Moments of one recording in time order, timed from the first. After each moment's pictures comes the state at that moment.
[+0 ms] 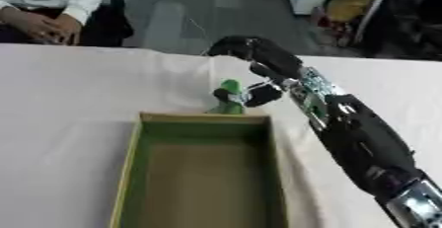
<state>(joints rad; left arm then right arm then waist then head) -0.61 0.29 -0.11 -1.99 -0.03 -0.36 0.20 -1.04 -0.65 0.26 -0.99 0.79 -0.74 -0.21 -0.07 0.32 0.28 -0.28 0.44</state>
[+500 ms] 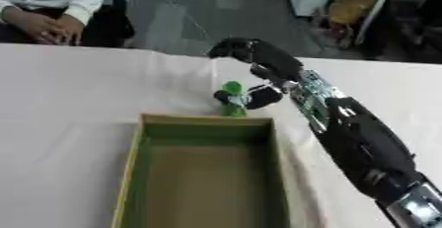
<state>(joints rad) -0.62 0.28 -0.11 -1.99 -0.02 -0.35 0.20 -1.04 -0.65 0.26 -1.00 0.80 -0.74 -0.21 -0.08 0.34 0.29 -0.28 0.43</state>
